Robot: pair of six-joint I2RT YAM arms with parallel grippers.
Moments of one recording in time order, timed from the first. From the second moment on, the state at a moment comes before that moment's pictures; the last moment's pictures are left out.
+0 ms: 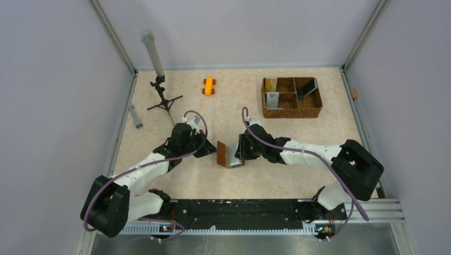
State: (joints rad) left arm -0.46 1.14 0.49 0.00 0.35 -0.76; right arm 0.90 1.50 0.79 -0.08 0.02 0.73
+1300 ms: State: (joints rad) left arm -0.46 1.14 0.49 0.00 0.35 -0.76; right arm 0.90 1.47 0.79 -0.12 0.03 0.73
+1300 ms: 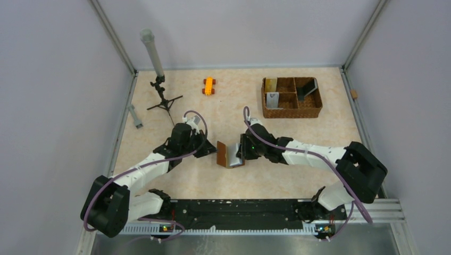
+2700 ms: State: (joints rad) left arm -0.46 1.20 0.49 0.00 0.33 -0.75; right arm 0.90 1.60 0.79 0.14 -0.19 0.76
